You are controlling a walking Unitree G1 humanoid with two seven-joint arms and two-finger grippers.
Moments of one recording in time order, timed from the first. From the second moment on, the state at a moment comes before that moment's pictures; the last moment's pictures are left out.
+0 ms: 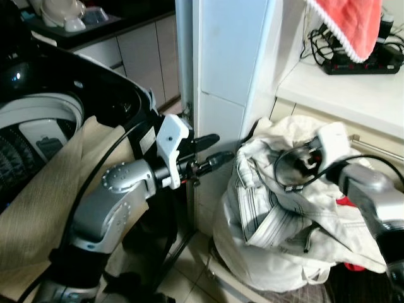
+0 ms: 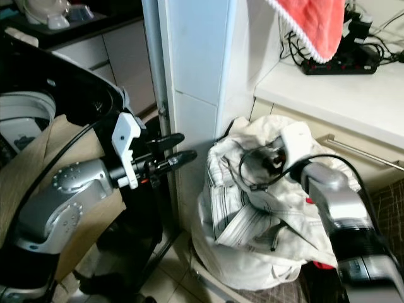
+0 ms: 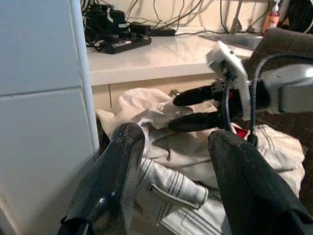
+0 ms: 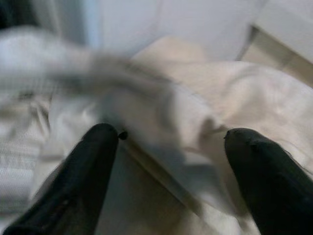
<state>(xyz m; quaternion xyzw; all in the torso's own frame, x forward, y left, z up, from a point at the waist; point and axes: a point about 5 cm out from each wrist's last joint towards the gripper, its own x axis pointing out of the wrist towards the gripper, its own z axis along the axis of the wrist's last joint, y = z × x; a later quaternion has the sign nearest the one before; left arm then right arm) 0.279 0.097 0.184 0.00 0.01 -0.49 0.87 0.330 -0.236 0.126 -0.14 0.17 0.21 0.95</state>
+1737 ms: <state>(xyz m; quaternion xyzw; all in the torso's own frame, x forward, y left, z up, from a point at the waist) 0.263 0.099 0.182 0.01 0.06 -0.53 0.85 0.343 -0.264 0.108 -0.15 0.20 0.26 0.93</state>
